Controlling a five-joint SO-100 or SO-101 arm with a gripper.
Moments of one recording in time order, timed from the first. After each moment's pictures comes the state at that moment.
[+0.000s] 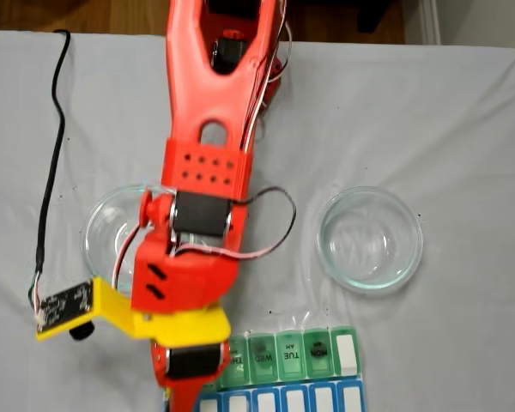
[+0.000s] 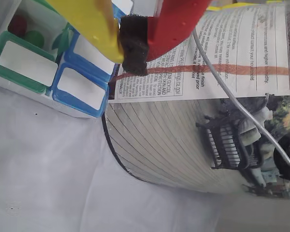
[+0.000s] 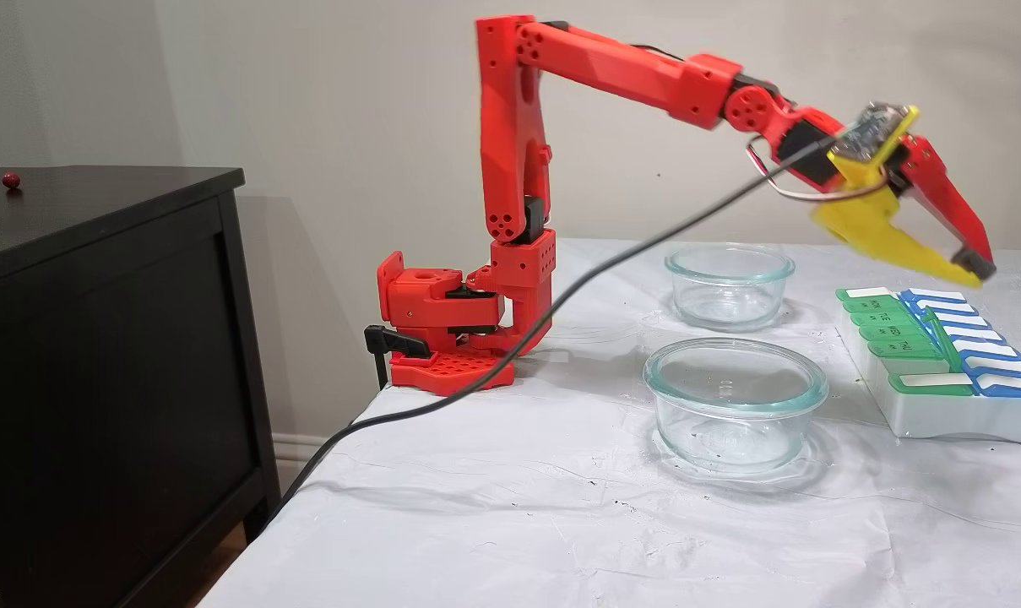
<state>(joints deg) 8.8 108.0 108.4 14.1 -22.2</state>
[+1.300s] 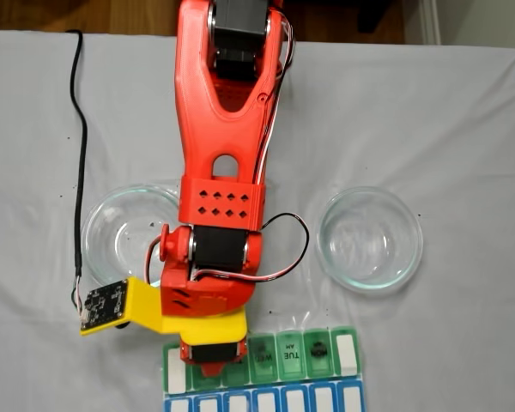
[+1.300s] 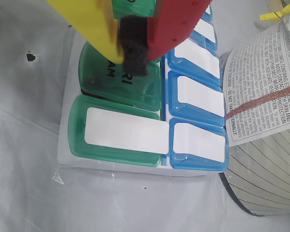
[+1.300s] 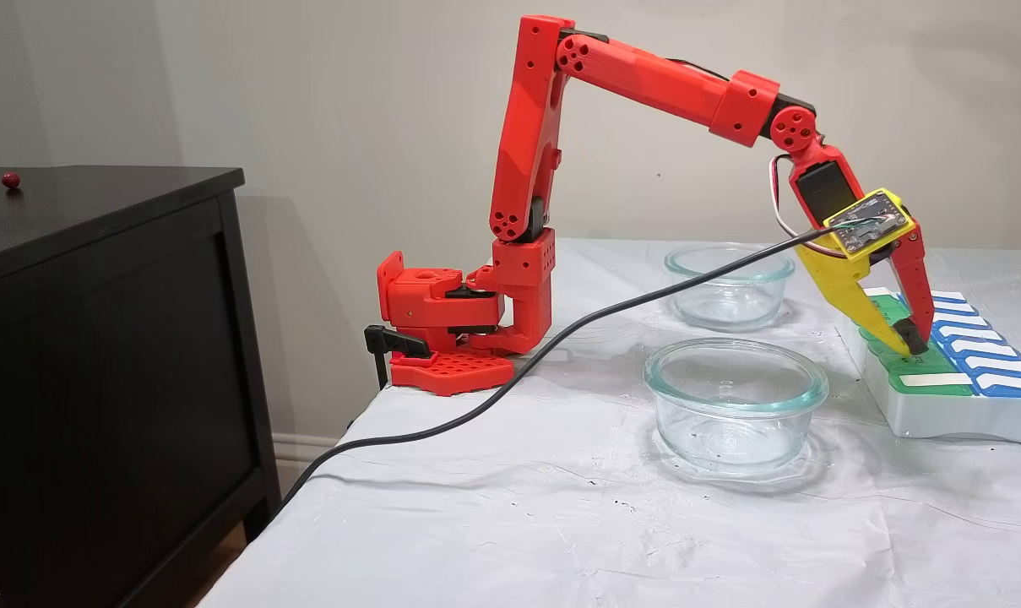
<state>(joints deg) 5.4 101.1 106.1 35.0 -11.8</state>
